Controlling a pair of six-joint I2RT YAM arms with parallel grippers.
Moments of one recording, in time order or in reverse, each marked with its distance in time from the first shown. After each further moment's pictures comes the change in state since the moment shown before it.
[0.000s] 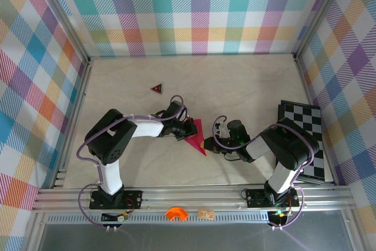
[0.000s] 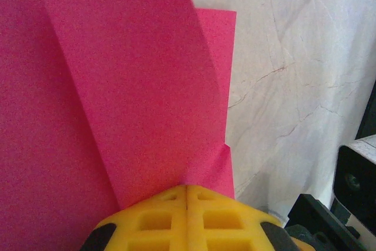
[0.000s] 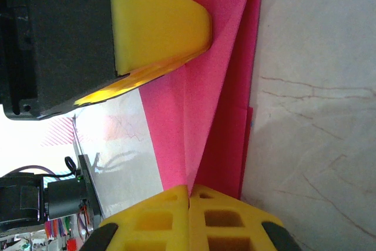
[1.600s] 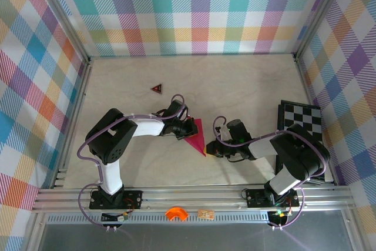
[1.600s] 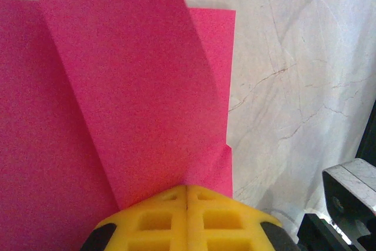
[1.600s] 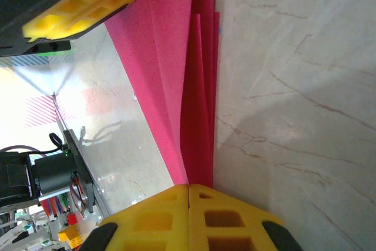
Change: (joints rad) left arm 0.000 0.009 0.024 -0.032 -0.006 0.023; right arm 0.002 -0.129 0.036 -0.369 -0.042 -0.071
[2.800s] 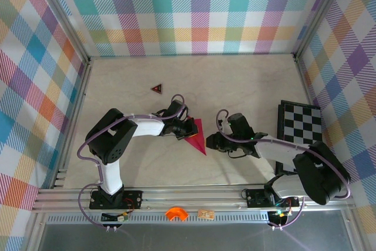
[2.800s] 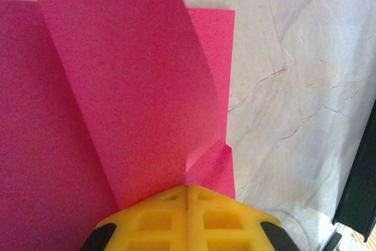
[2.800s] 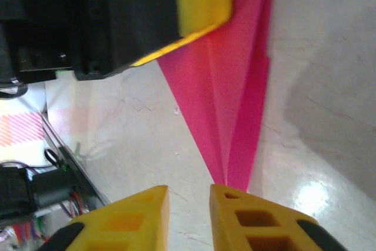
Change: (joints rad) left arm 0.000 0.000 0.000 0.001 0.000 0.000; right arm 0.020 -0.245 0.113 -0.332 0.140 -0.041
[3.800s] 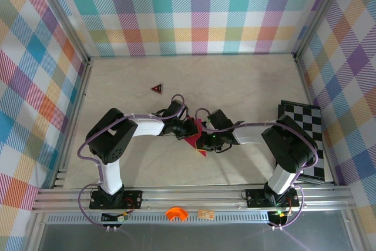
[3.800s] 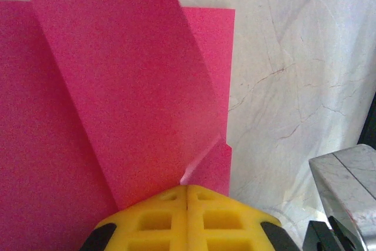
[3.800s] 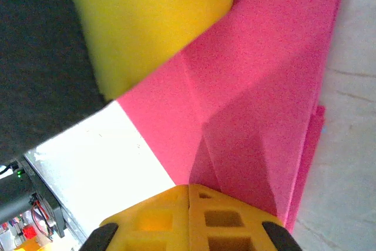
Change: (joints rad) left arm 0.000 0.005 0.000 0.004 0.011 0.000; right arm 0.097 0.360 0.230 -0.104 0.015 -0.024
